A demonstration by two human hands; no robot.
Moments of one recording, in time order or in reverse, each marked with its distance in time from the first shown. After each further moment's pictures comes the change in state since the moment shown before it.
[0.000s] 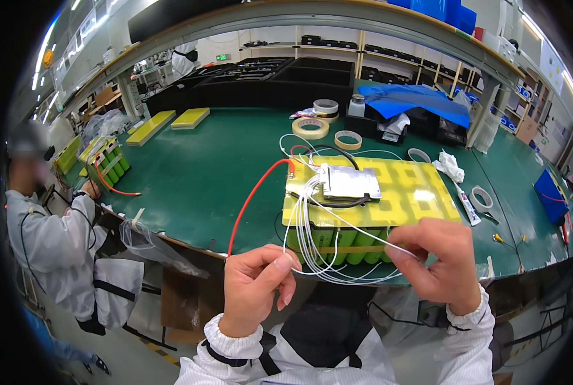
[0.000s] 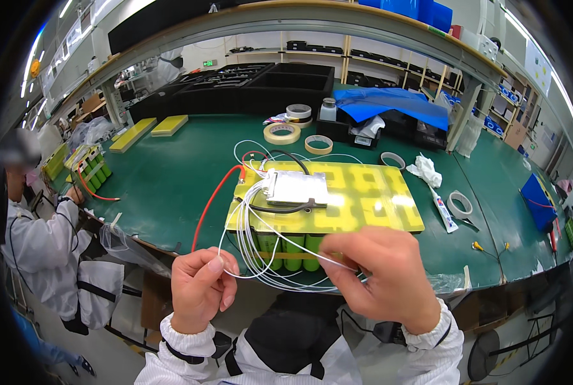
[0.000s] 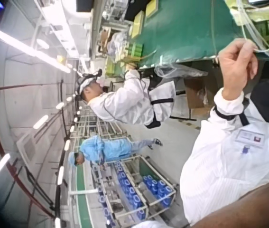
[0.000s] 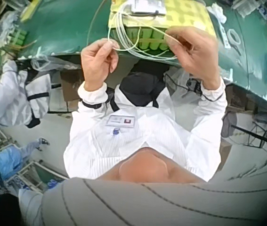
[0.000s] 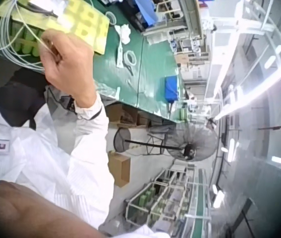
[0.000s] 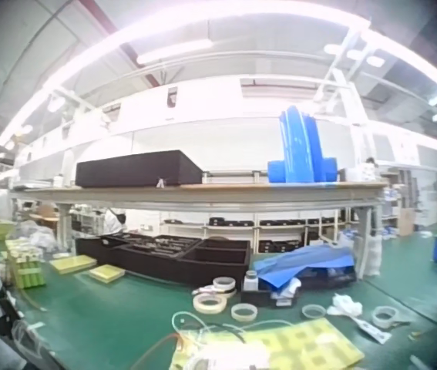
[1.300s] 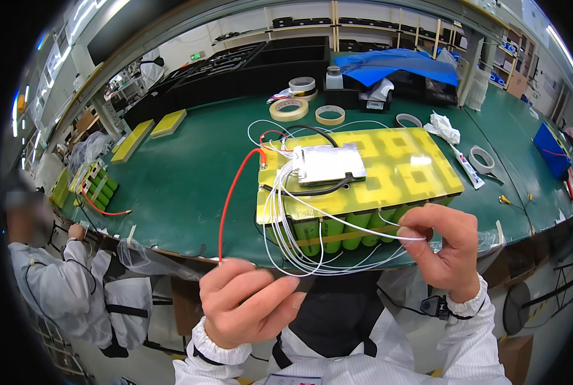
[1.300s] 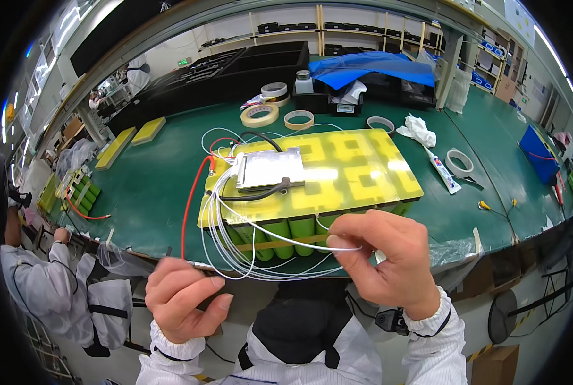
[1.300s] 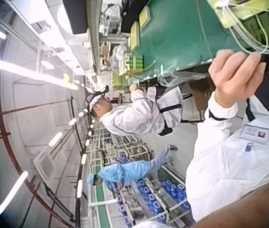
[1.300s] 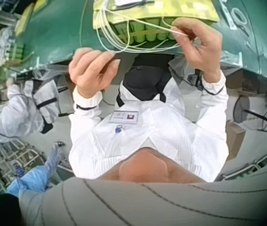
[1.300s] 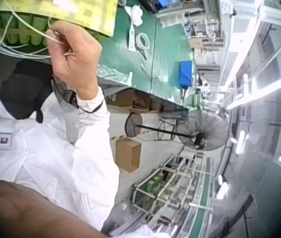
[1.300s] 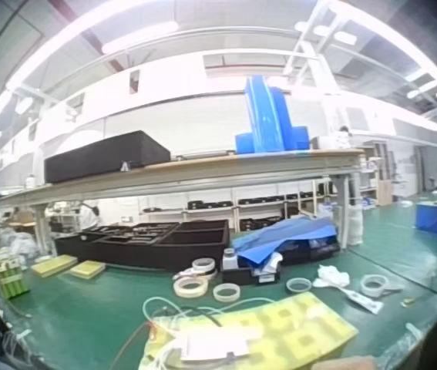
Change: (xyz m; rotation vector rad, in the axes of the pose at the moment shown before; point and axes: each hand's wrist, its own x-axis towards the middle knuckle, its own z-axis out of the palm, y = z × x) left_hand 0.005 0.022 -0.009 1.259 -0.293 0.964; right_hand -0.031 0.028 0.019 0.115 0.223 0.128
